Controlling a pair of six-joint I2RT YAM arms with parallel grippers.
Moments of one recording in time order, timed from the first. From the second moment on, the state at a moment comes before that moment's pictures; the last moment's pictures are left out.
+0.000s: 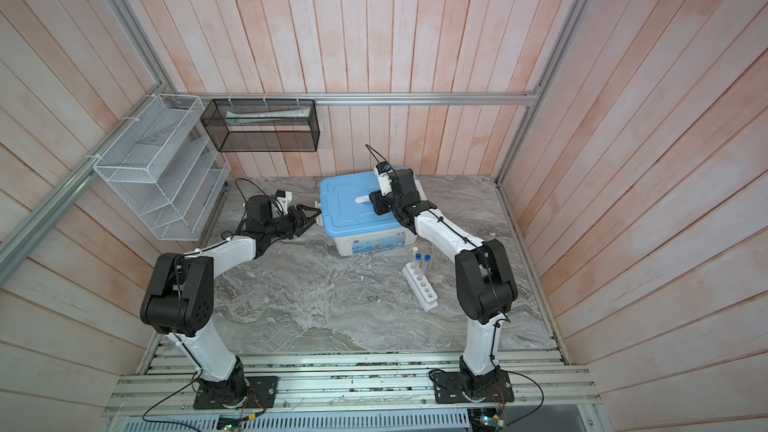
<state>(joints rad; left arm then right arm) -0.12 1.78 1.04 0.29 0.71 -0.88 0.47 1.89 1.48 -0.10 -0.12 0.04</state>
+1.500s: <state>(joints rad) -0.16 1.84 1.15 0.29 0.74 -0.86 0.47 1.92 1.45 0.01 -0.13 0.06</state>
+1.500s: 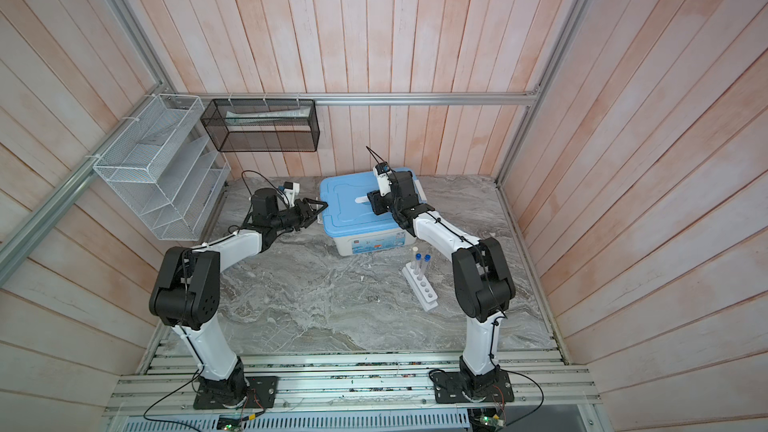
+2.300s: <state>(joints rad) -0.24 1.84 1.36 -0.09 0.52 -0.67 0.47 1.92 1.39 0.13 -0.15 0.07</state>
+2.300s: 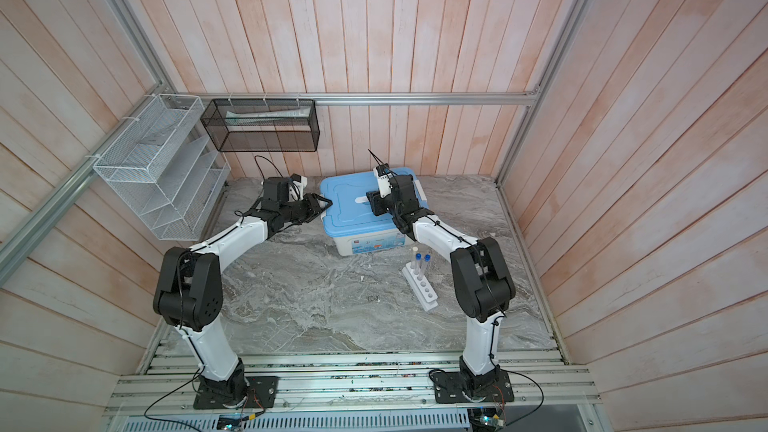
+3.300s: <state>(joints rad) -0.25 1.59 1.38 -0.15 0.34 -0.46 0.49 1.91 1.50 -0.08 -0.15 0.05</state>
